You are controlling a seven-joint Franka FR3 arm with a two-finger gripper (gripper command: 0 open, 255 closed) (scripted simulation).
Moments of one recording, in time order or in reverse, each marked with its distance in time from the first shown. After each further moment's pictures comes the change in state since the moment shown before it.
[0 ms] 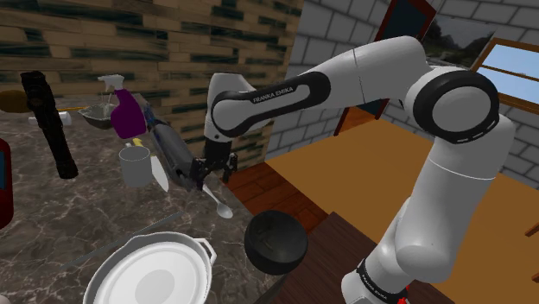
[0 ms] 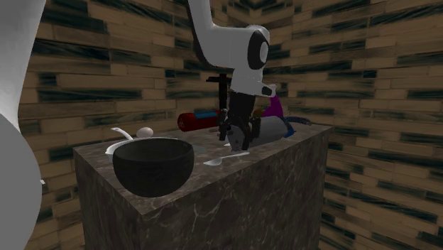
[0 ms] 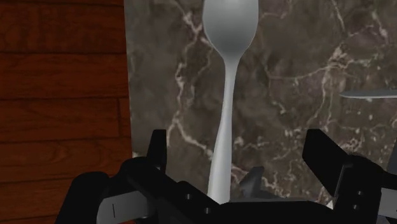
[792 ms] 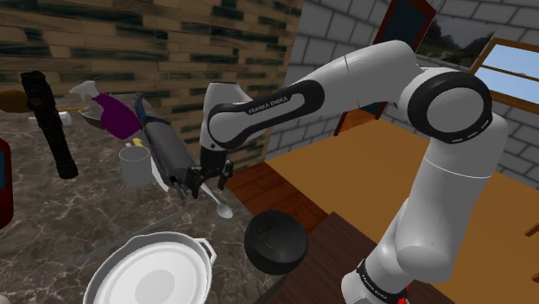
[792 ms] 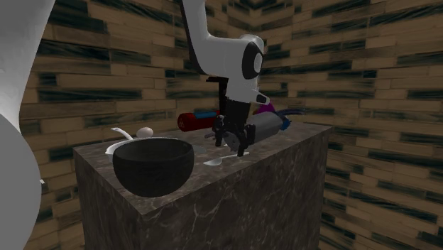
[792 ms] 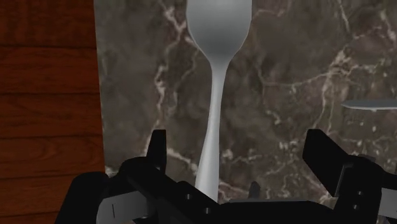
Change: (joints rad) arm 0.014 0.032 0.016 -0.023 -0.003 0.077 0.000
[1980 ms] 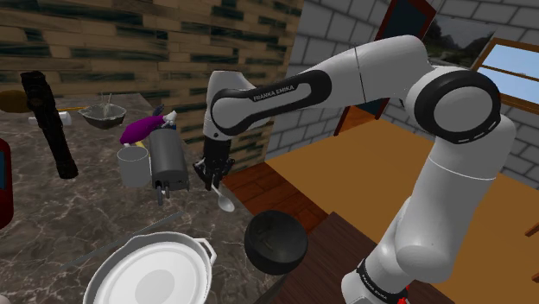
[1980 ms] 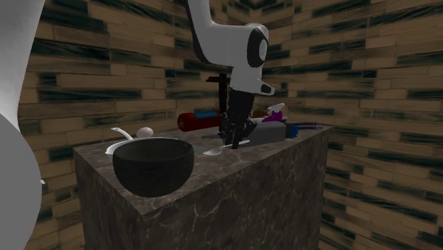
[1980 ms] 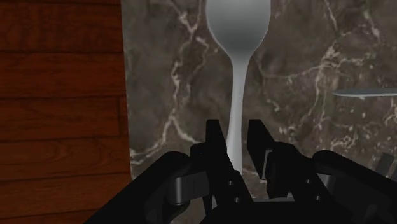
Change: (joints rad) arm -0.013 -0.036 -0.011 0.034 -0.001 -0.089 0.009
